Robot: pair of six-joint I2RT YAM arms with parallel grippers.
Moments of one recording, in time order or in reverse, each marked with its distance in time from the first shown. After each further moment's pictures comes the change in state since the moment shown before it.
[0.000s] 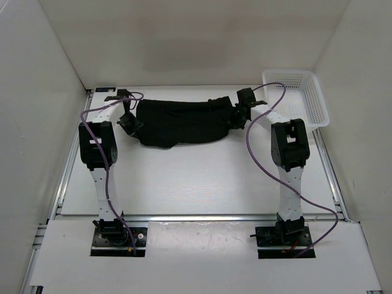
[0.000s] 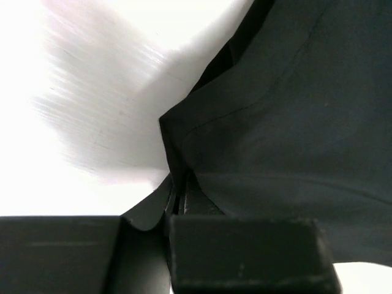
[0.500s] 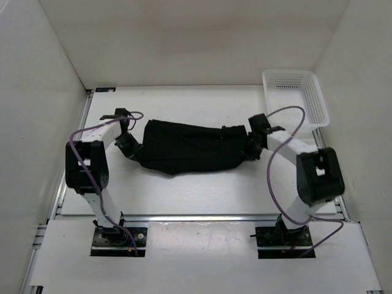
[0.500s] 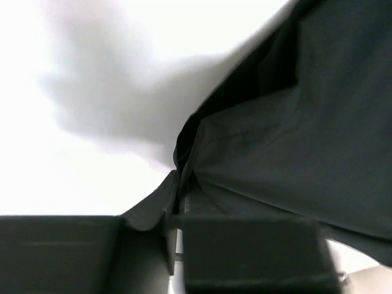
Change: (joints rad) left arm -0.020 -0.380 -0.492 0.019 0.024 -0.014; right arm 0.019 -0.516 -0.607 -0.063 0.060 -0.013
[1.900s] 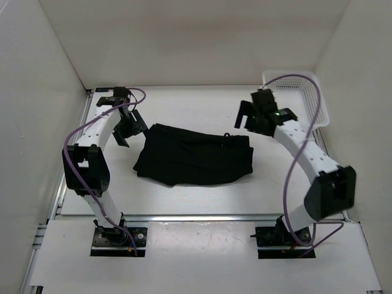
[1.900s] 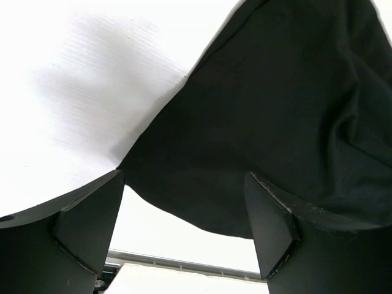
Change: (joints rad) left arm -0.067 -0.069 0.267 -0.138 -0.108 0.097; right arm 0.097 -0.119 0.317 -0.167 0.240 -0.213
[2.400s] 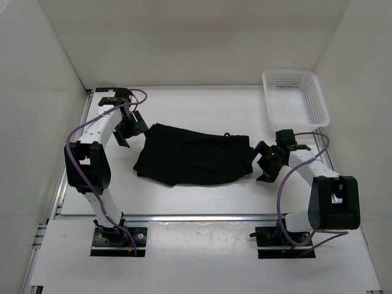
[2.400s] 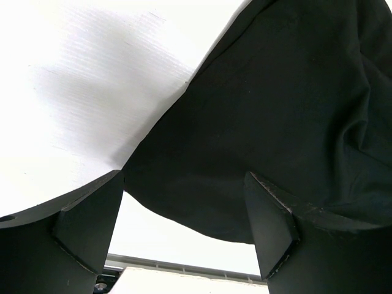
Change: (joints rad) left arm 0.000 0.046 0.001 0.013 -0.001 0.015; right arm -0.328 -0.194 -0.638 0.116 -0.571 0.231
